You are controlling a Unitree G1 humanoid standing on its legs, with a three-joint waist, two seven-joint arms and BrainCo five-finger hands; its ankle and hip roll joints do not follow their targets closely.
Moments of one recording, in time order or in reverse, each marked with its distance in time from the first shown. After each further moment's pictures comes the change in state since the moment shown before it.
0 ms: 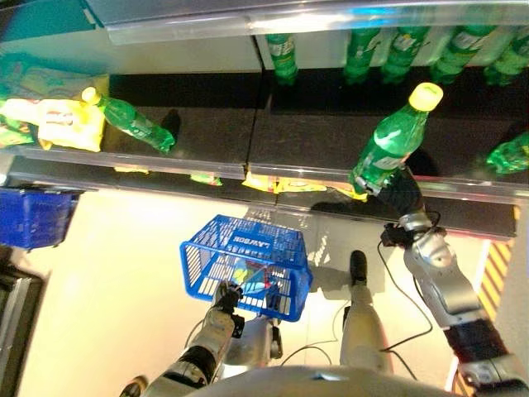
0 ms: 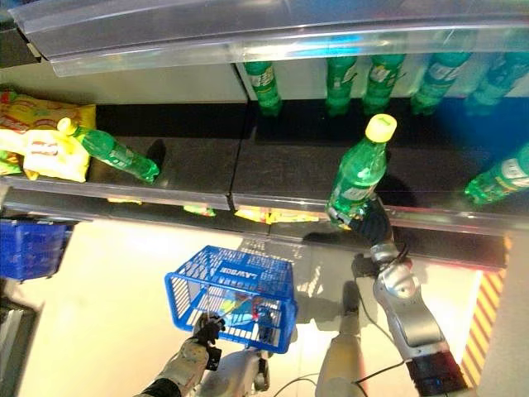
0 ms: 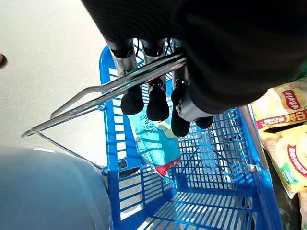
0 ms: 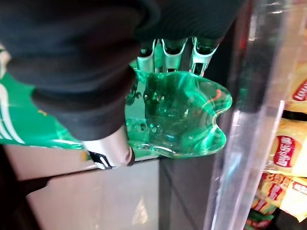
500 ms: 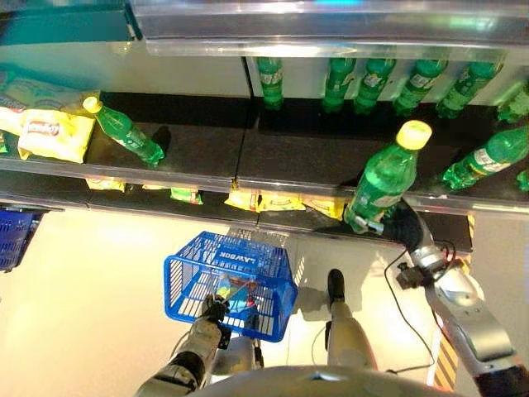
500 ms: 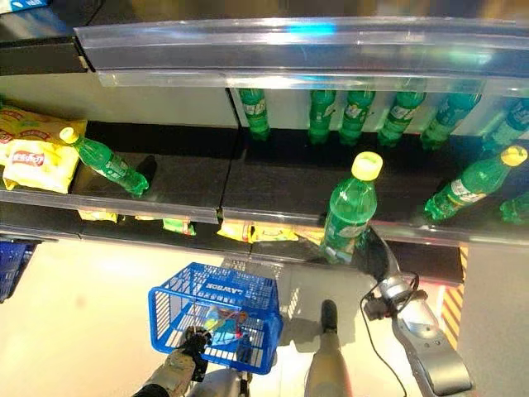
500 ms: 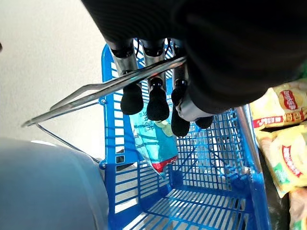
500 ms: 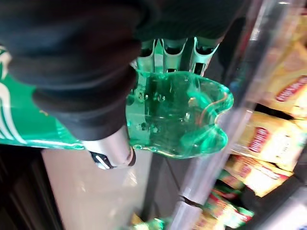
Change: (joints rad) left arm 0.027 0.021 0.083 0.060 0.015 0.021 -0.035; right arm 0.250 -0.074 -0.031 -0.044 -0.056 0.026 0.178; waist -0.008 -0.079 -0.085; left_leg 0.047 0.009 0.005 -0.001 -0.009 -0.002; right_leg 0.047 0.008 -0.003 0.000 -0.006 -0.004
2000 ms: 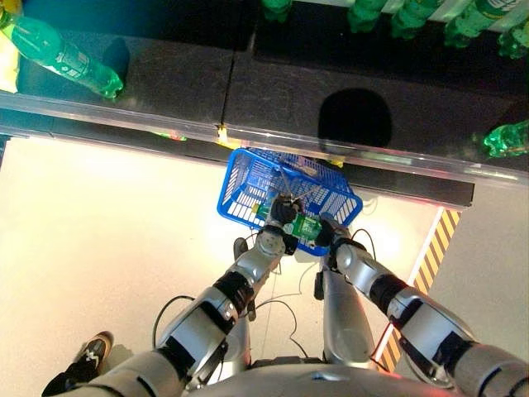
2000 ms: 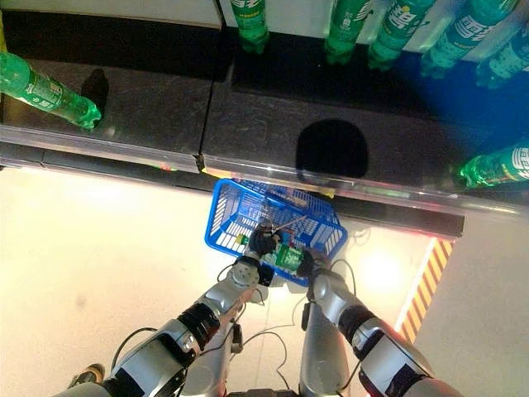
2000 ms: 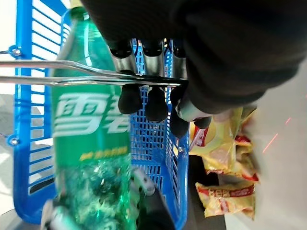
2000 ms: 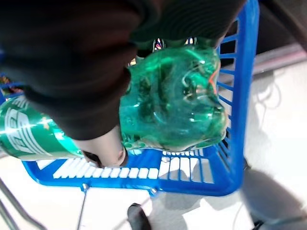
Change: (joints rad) left arm -0.437 -0.109 -0.504 -0.355 -0.287 -0.021 0.139; right arm -0.799 0.357 0.621 1.209 -0.501 0.143 -0.377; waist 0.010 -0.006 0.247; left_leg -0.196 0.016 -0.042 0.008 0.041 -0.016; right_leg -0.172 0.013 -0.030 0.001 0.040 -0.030
